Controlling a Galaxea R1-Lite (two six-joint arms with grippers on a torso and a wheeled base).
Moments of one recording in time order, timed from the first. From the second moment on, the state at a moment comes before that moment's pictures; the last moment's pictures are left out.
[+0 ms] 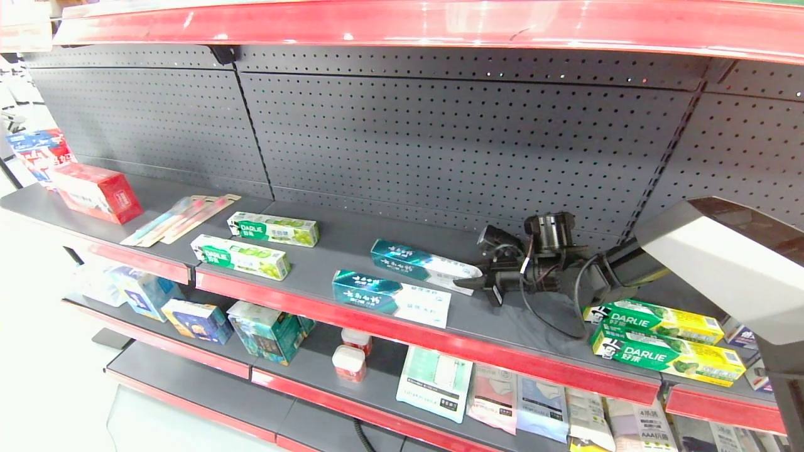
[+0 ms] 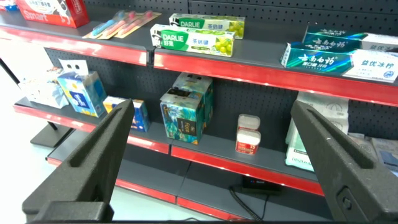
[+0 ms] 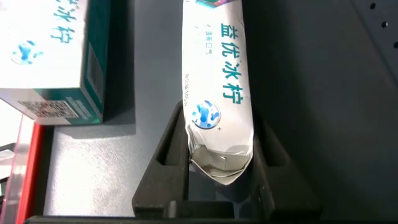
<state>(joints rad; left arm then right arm) 0.00 0.00 0.00 0.00 0.02 0.01 0.26 2.37 -1.30 -0.50 0.67 -0.65</state>
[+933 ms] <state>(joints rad) 0.00 0.00 0.00 0.00 0.02 0.01 0.27 2.37 -1.31 -0.50 0.61 -0.61</state>
